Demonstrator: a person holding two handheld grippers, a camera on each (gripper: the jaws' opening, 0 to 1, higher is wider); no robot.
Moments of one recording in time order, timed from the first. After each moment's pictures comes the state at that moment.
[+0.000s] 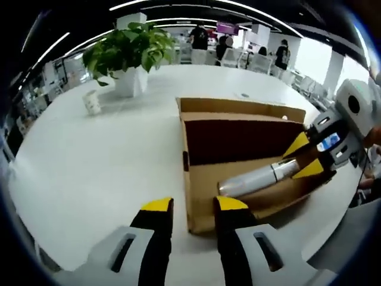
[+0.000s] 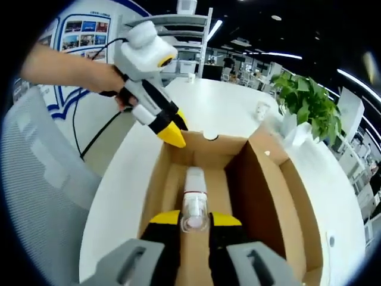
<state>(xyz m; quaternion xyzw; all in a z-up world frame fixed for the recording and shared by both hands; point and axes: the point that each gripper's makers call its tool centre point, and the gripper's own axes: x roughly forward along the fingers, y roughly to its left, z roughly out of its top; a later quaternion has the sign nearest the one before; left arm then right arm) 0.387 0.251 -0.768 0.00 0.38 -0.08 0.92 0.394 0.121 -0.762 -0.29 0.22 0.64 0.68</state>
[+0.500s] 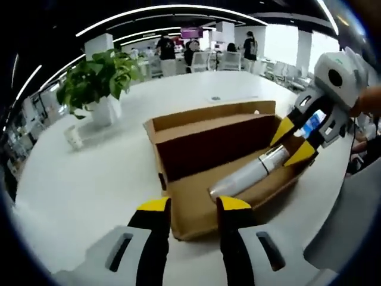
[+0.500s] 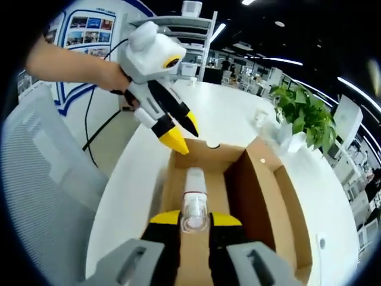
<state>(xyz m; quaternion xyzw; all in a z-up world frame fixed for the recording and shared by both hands) 0.388 0.224 -0.744 0.08 0.35 -0.18 0.92 0.382 0.111 -0.739 -0.31 0.21 0.64 0.68</state>
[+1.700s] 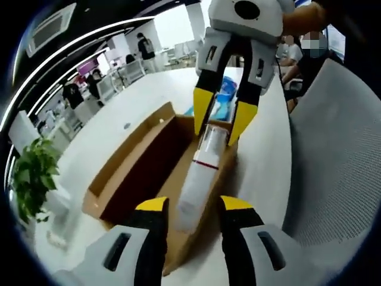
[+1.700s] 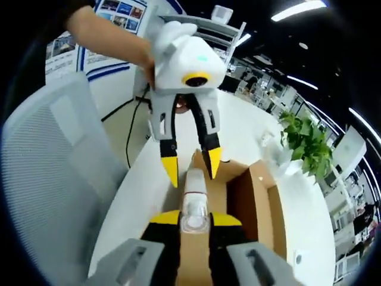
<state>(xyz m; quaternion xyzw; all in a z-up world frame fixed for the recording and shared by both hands) 0.353 0.128 -0.723 0.28 0.30 -0.45 0.79 0.345 0.083 -0.693 -0.37 0.14 0.65 0.64</state>
